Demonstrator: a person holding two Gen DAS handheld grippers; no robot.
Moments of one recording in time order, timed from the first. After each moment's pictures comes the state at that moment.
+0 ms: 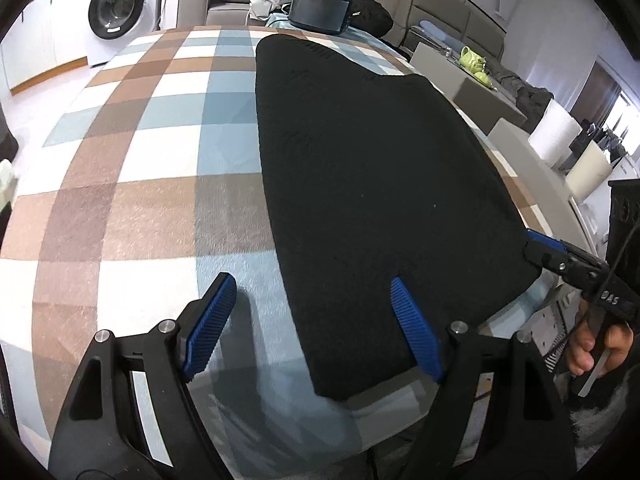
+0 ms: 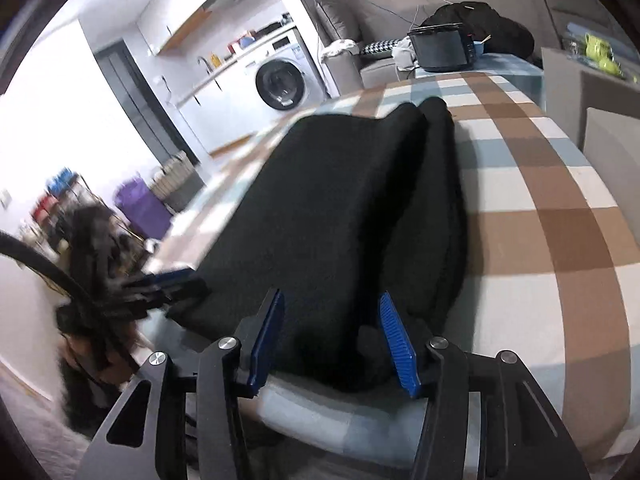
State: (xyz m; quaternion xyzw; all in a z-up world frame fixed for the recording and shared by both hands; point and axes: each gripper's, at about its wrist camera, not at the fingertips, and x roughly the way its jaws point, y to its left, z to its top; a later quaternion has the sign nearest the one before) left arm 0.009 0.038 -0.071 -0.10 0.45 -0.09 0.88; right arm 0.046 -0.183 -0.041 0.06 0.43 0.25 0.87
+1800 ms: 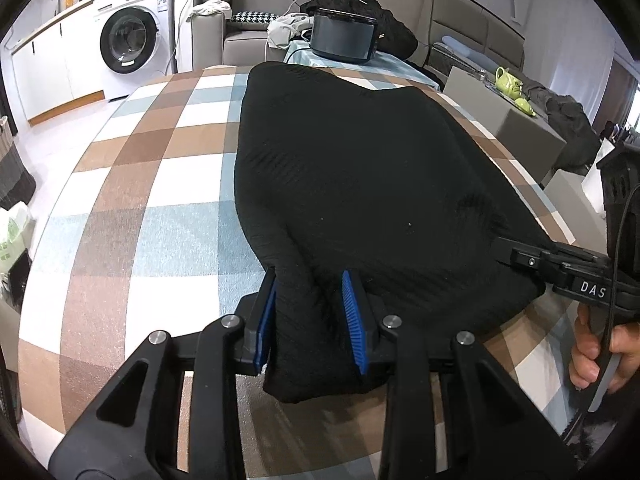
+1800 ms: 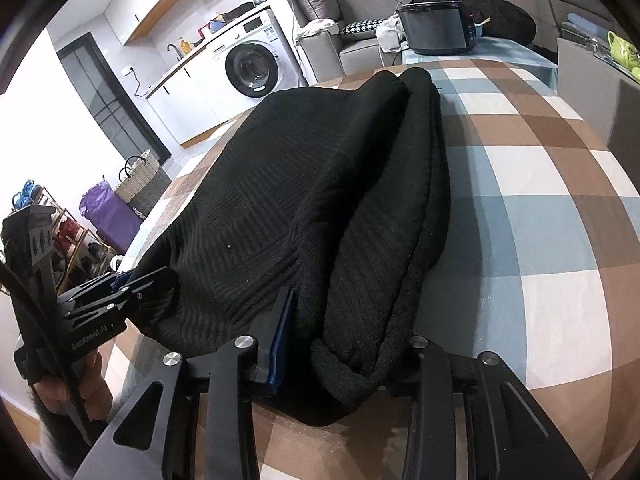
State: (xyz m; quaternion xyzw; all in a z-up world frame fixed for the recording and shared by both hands) left arm 0.150 0.066 -0.064 -0.07 0.41 -0.04 0.91; right arm 0.185 -0.121 -0.059 0.07 0.45 0.24 0.86
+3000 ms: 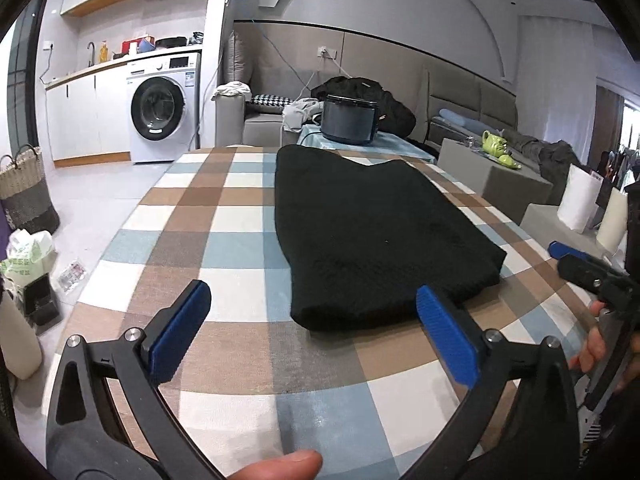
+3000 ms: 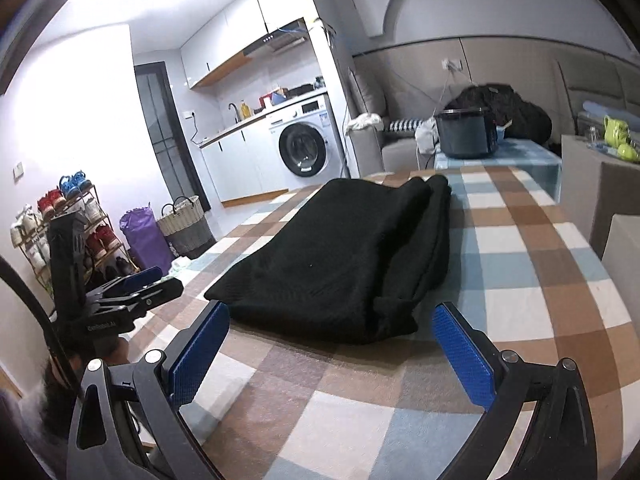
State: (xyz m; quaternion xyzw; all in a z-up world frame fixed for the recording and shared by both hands) left arm 0.011 0.064 -0.029 -0.06 0.25 -0.01 0.97; right arm 0.076 -0.157 -0.016 0.05 0.26 0.29 0.92
